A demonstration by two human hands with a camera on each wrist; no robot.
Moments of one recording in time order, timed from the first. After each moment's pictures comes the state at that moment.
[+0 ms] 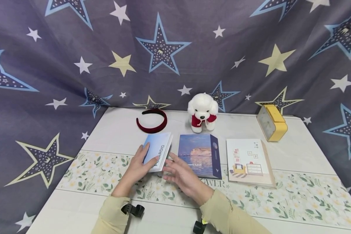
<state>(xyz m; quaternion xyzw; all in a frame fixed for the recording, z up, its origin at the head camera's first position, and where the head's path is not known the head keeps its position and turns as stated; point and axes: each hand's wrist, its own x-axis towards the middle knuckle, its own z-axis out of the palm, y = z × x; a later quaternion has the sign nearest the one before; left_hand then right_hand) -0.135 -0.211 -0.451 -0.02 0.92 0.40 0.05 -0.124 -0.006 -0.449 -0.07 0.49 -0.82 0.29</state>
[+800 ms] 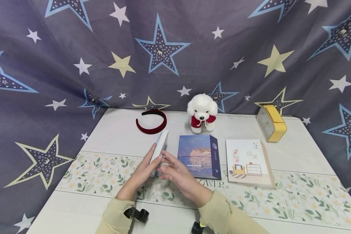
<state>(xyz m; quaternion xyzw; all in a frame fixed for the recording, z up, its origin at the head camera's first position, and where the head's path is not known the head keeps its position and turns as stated) -0.127 -0.189 -0.450 0.05 0.81 0.57 0.08 -0.118 -0.010 -0.439 -0.19 0.54 -0.78 0.26</state>
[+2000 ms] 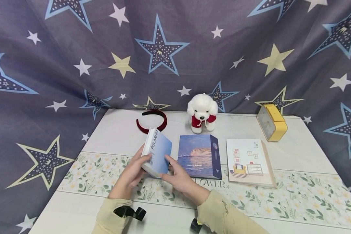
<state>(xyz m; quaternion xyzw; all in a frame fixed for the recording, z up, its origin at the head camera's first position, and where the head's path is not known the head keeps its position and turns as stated) -0.125 -0.206 -0.433 -0.03 0.65 0.75 0.12 -0.123 -0.016 -0.465 -0.14 0.69 -0.67 0.22</state>
